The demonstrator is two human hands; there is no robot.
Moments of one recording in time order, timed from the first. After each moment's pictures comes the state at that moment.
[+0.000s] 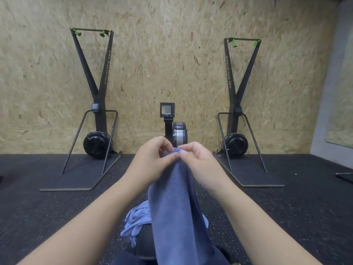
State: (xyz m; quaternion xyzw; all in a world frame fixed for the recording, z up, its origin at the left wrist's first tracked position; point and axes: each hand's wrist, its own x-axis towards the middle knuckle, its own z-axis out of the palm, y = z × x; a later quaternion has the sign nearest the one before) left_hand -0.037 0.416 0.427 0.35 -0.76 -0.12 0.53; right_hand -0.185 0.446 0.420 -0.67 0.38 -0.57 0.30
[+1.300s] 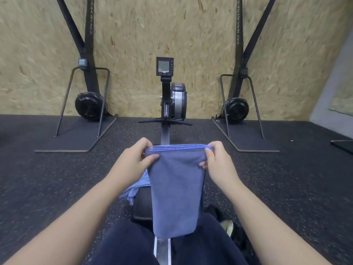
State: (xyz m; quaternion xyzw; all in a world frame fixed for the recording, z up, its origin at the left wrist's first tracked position) left_hand -0.008 0.338 0.313 0.47 -0.77 -0.17 0.40; right_hand -0.244 0.367 0.311 -0.58 0.63 -0.48 0.19
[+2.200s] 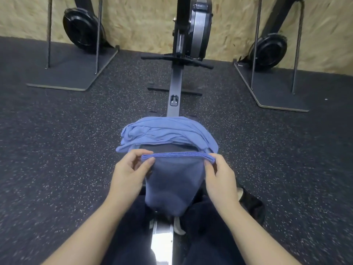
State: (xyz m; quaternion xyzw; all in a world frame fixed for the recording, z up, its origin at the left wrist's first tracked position) left_hand -0.025 0.262 0.141 0.52 -0.49 -0.42 0.56; right_hand -0.229 0.275 0.142 -0.56 0.68 -0.42 0.24
